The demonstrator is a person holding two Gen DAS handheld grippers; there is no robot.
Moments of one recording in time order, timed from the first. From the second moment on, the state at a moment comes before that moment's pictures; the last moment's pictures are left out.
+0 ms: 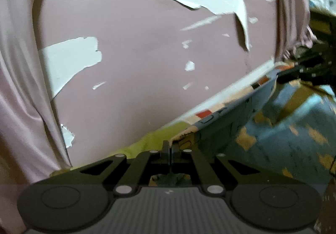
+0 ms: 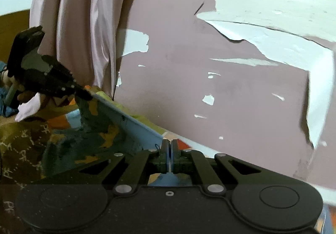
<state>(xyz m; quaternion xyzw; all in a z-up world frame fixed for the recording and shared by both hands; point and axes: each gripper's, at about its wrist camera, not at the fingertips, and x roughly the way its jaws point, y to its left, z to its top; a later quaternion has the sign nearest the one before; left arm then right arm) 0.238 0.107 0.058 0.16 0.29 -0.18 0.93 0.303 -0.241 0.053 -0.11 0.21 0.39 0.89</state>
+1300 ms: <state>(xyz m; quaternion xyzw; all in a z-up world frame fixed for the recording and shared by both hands) 0.132 0.093 -0.017 0.29 0.36 -0.21 0.86 0.156 -0.235 -0.047 -0.13 0.26 0.37 0.88</state>
